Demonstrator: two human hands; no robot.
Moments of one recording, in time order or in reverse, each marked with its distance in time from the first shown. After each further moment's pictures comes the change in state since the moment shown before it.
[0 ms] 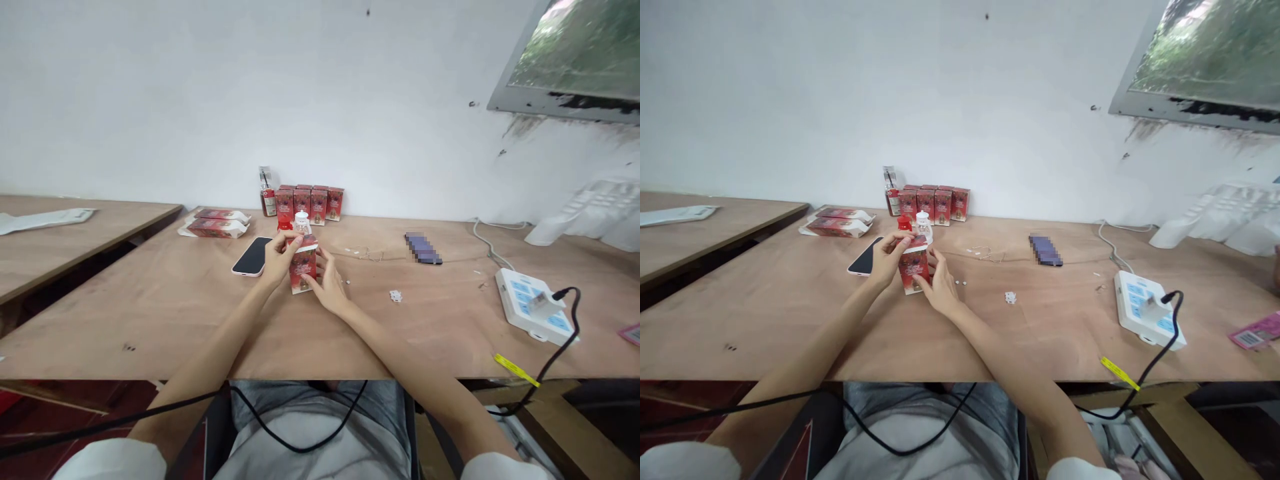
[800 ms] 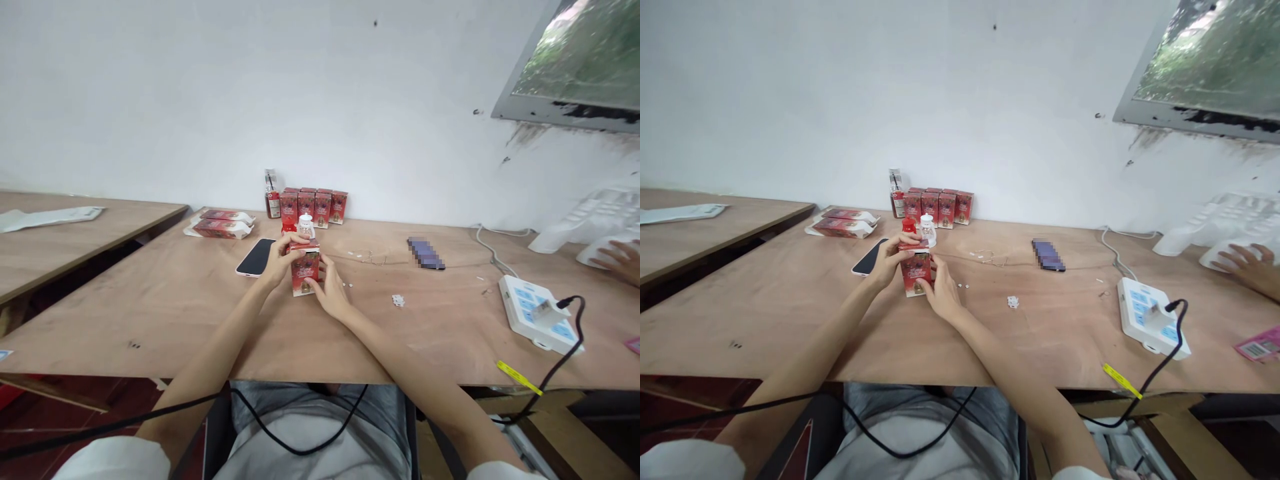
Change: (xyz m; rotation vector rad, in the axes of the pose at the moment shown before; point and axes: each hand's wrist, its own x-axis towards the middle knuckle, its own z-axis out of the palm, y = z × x) left_hand 0.004 0.010 -0.012 -0.085 -0.156 -0.060; right_hand -0.003 0.002 0.001 -0.064 -0.022 -0.045
